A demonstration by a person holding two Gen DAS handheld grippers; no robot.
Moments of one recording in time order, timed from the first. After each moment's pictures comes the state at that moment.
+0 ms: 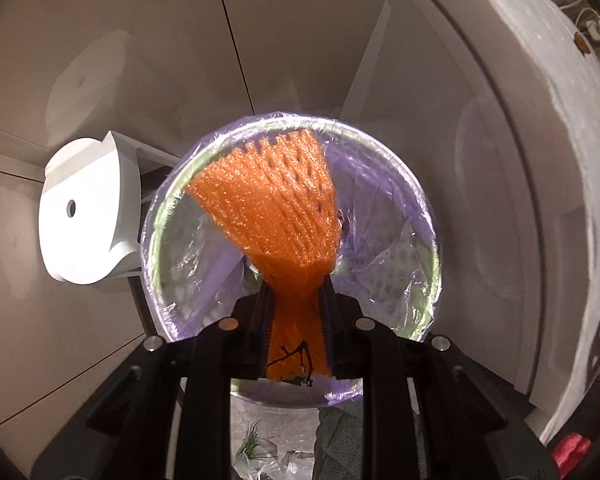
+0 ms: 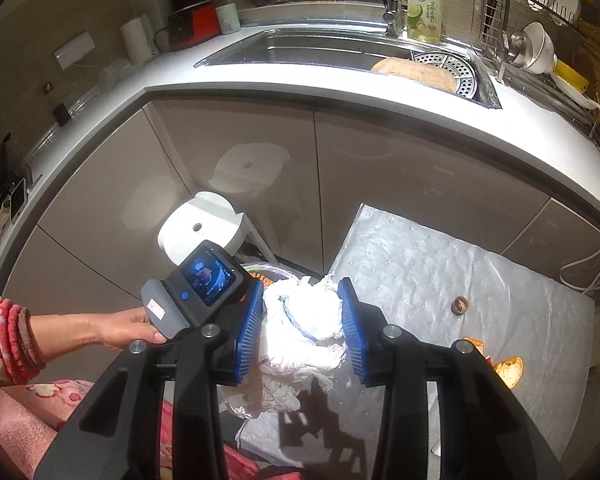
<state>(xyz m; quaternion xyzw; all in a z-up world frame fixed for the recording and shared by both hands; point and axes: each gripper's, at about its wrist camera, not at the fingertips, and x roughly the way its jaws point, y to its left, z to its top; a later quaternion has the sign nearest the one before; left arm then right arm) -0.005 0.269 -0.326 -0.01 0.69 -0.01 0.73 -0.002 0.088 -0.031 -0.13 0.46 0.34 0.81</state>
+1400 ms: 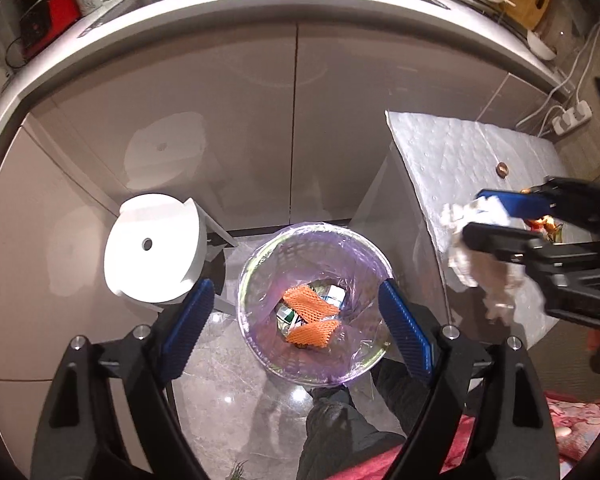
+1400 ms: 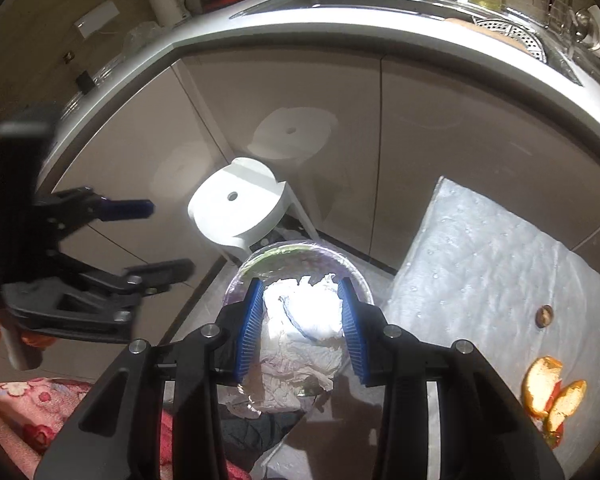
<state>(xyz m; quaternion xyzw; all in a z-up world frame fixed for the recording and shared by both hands) -0.082 0.322 -0.119 -0.06 0.54 0.05 0.84 0.003 0.164 -0.122 -0.13 0.51 0.42 0.74</state>
